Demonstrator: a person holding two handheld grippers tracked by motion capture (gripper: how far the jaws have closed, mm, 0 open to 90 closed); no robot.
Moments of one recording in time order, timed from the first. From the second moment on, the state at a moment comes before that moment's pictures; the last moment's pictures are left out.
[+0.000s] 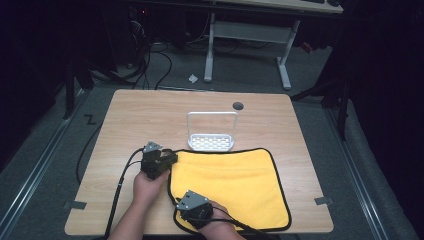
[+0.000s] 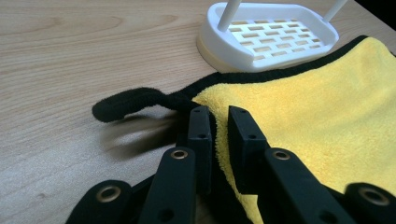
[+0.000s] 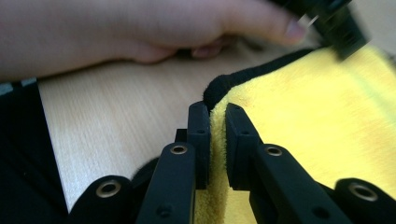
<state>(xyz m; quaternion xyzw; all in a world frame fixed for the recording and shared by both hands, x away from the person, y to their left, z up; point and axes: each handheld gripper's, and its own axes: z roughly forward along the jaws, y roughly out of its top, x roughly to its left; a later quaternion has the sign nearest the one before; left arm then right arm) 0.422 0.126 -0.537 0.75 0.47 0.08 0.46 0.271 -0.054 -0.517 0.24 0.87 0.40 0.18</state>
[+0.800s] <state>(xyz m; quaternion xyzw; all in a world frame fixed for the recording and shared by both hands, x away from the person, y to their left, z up) 0.389 0.232 -0.496 0.67 0.53 0.14 0.50 0.266 0.025 -0.466 0.16 0.84 0.48 0.19</state>
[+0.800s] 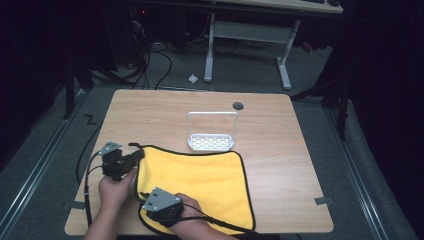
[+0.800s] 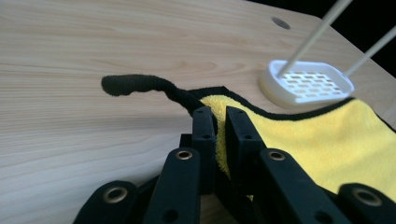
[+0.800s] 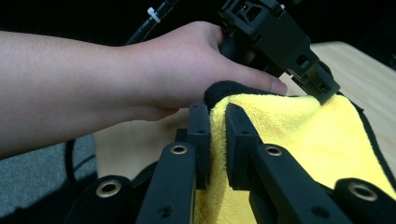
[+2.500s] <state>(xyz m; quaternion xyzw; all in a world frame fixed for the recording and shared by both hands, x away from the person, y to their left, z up) 0.398 0.027 -0.485 0.74 0.44 0.14 0.48 0.234 -0.177 -0.494 0.30 0.81 0.44 0.24</state>
